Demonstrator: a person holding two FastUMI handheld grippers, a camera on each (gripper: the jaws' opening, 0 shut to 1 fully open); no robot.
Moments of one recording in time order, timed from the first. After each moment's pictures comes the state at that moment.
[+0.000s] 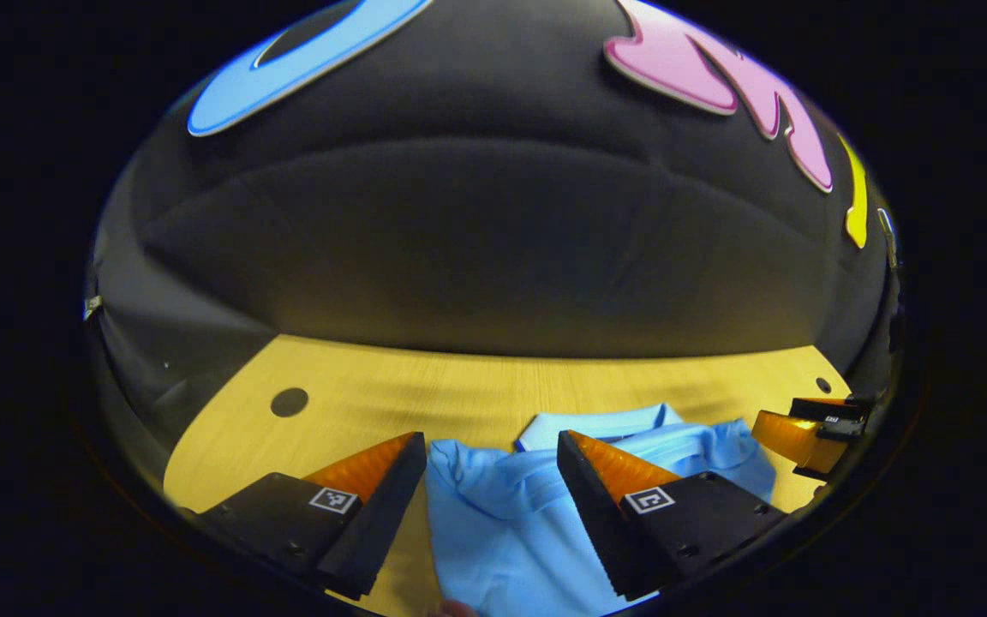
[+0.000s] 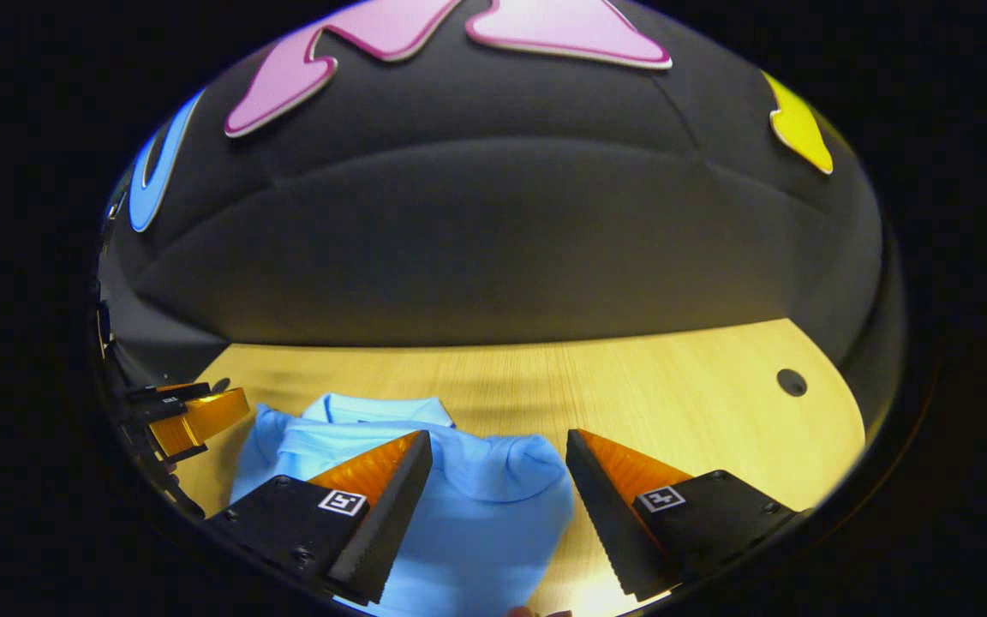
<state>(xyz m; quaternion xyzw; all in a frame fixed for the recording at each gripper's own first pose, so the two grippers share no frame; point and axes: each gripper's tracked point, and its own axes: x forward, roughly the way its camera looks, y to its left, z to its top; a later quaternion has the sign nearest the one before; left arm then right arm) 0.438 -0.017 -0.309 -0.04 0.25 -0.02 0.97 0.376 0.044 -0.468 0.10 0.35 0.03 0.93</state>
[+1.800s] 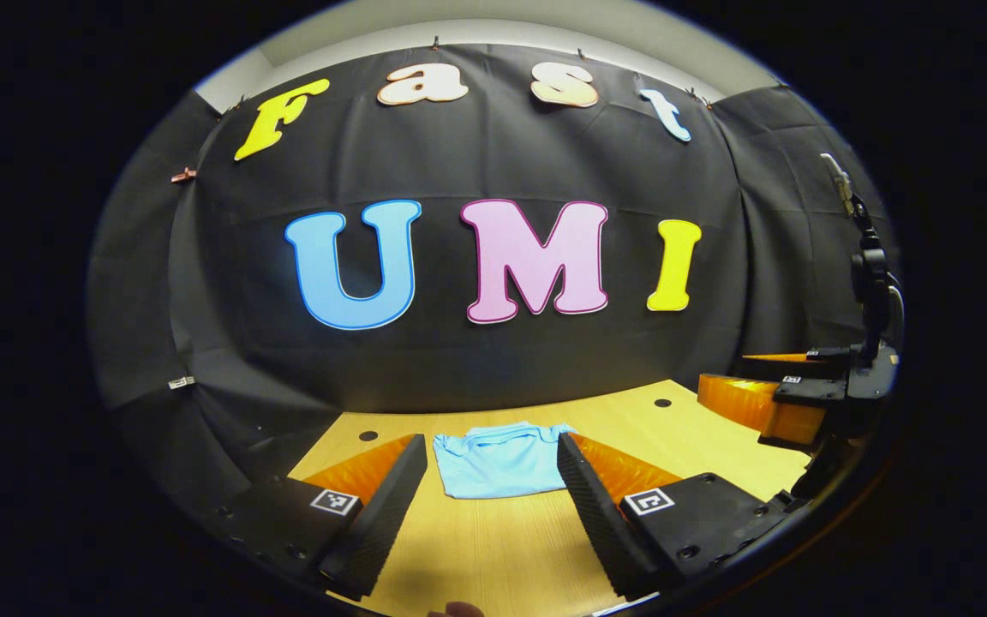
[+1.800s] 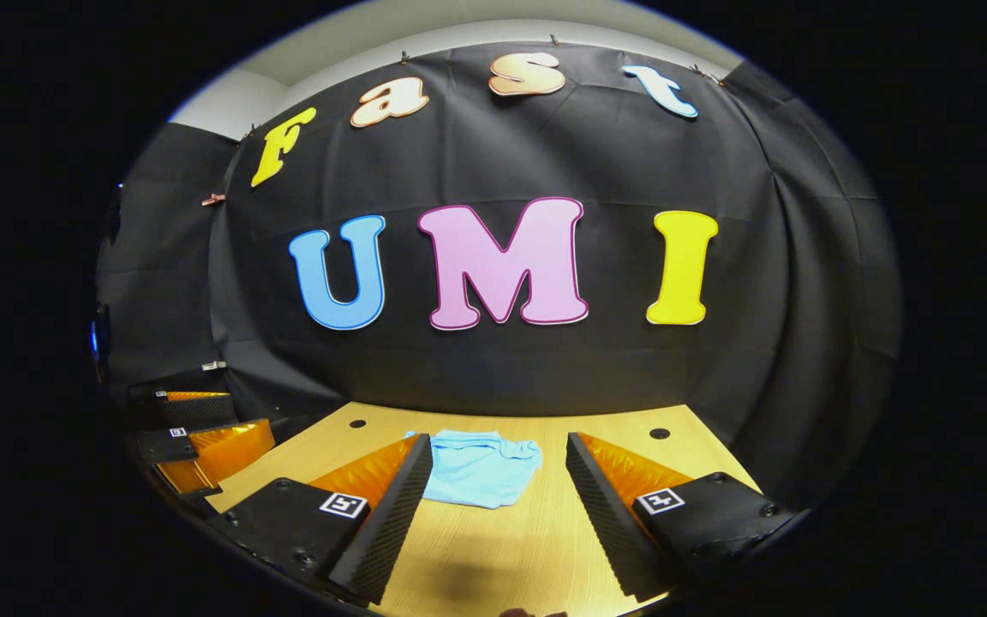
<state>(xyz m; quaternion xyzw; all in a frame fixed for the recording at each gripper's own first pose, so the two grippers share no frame) 0.025 -0.046 -0.057 0.00 0.10 -0.10 0.99 0.062 -0.010 -0.121 0.09 0.17 0.06 0.98</state>
